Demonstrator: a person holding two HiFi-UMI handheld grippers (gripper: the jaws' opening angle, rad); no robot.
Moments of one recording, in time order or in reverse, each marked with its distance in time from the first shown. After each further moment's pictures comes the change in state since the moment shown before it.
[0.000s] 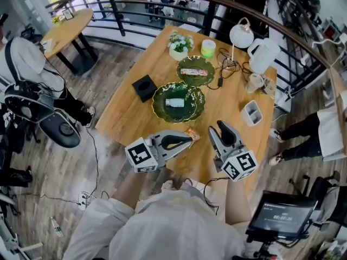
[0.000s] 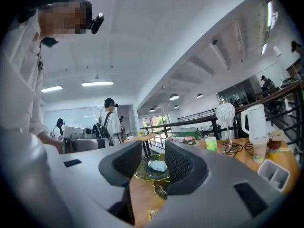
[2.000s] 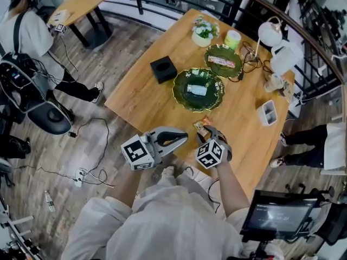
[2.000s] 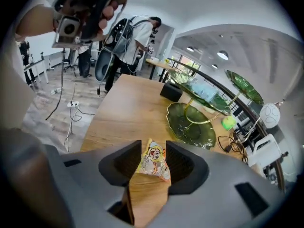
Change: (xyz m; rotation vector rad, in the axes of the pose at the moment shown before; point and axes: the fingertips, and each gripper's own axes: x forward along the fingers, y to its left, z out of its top) left arm -0.082 0.006 -0.035 -0.097 -0.009 0.176; right arm 0.052 0.032 -0.246 -0.641 0.896 0.051
